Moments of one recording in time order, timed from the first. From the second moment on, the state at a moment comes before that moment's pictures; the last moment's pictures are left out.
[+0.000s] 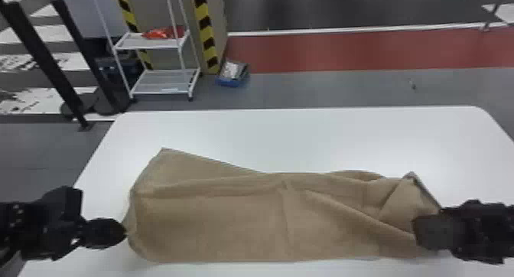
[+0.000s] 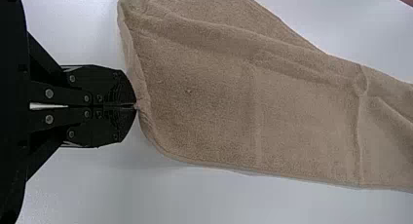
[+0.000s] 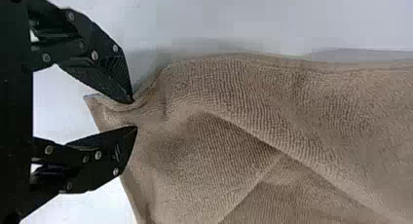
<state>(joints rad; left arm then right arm) 0.25 0.28 0.54 -1.94 -0.73 -0.08 -1.57 0.17 -0.30 -0.01 -1.93 1.36 0.02 1.36</state>
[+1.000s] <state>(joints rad) 0.24 0.28 0.55 -1.94 -0.72 -0.08 -1.57 0.19 -0.30 -0.23 -2.07 1.09 0.16 1.36</state>
